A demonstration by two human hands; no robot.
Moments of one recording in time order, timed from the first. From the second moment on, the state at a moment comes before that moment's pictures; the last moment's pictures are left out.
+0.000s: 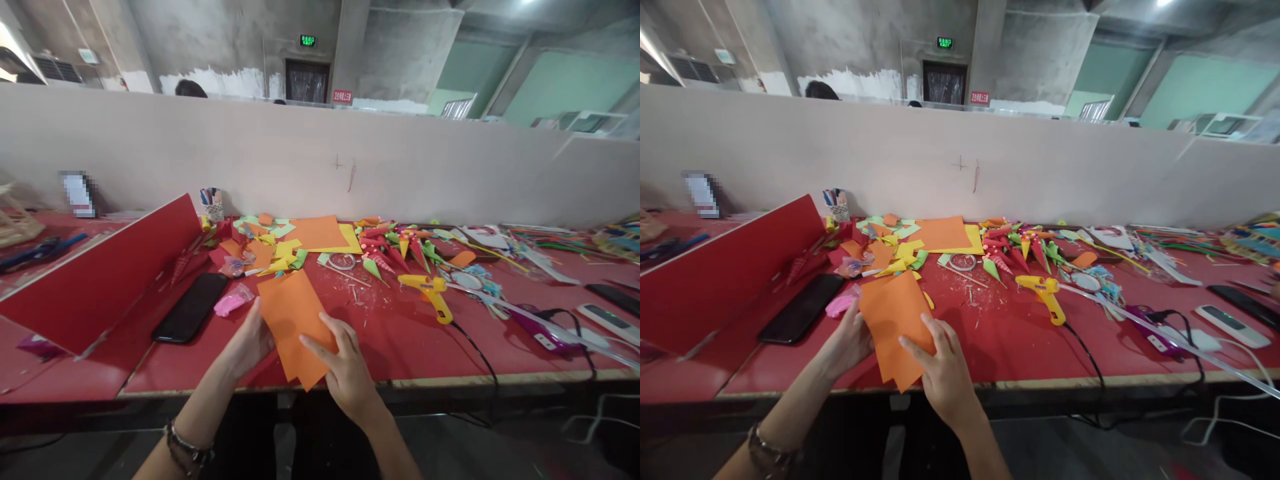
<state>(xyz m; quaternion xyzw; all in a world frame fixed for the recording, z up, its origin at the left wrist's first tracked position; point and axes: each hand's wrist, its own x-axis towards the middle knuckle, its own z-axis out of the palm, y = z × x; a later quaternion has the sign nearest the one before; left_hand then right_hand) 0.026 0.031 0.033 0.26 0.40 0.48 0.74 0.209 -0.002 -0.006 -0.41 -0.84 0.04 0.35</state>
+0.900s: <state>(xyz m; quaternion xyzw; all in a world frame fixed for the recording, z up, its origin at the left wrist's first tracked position) 0.020 0.034 0.009 0.62 0.47 0.30 0.54 0.185 0.036 0.006 -0.41 -0.51 0.54 0.52</state>
